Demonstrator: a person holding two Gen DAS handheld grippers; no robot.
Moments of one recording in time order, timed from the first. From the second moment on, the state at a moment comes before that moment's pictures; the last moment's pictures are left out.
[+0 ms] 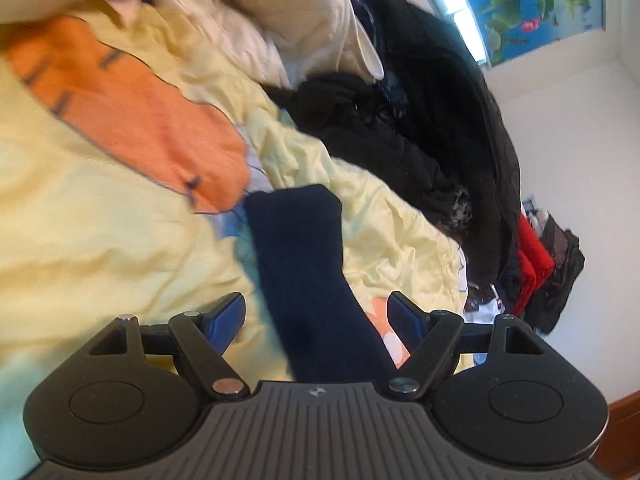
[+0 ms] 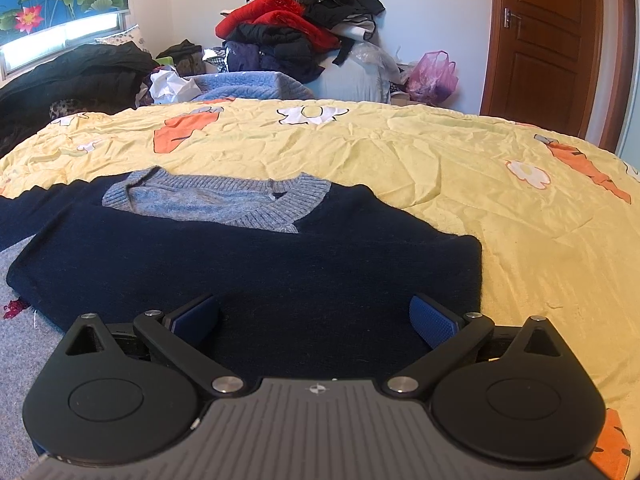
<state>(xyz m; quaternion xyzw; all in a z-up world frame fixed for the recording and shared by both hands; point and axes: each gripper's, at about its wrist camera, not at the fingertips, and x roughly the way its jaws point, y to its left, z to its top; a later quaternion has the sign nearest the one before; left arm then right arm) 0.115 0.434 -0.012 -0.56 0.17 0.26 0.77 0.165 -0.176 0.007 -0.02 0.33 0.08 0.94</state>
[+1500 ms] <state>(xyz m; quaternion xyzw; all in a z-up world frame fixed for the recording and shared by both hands) 0.179 -0.009 0.014 -0.06 0.27 -0.05 0.96 0.163 -0.190 0.008 0.04 0.32 0.10 0.94</state>
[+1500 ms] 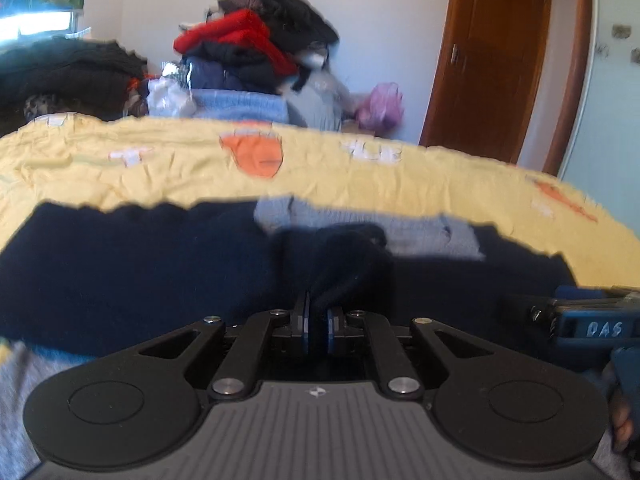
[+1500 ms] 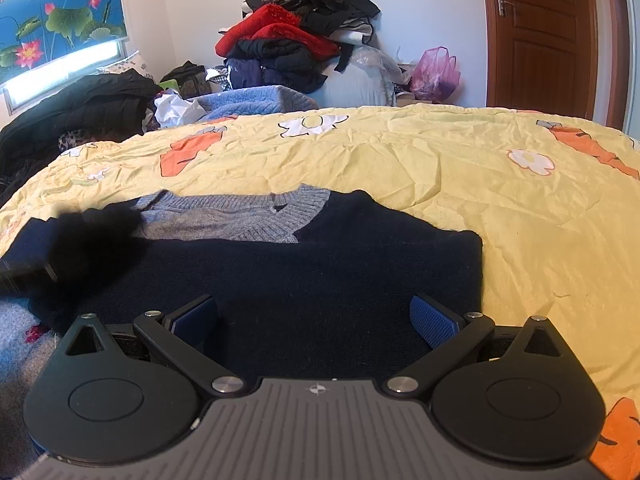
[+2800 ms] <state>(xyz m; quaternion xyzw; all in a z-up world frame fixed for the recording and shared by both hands) 0.169 0.001 0.019 -0.09 0.24 -0.04 0.97 0.229 -0.188 0.034 0.27 0.45 0.20 0.83</state>
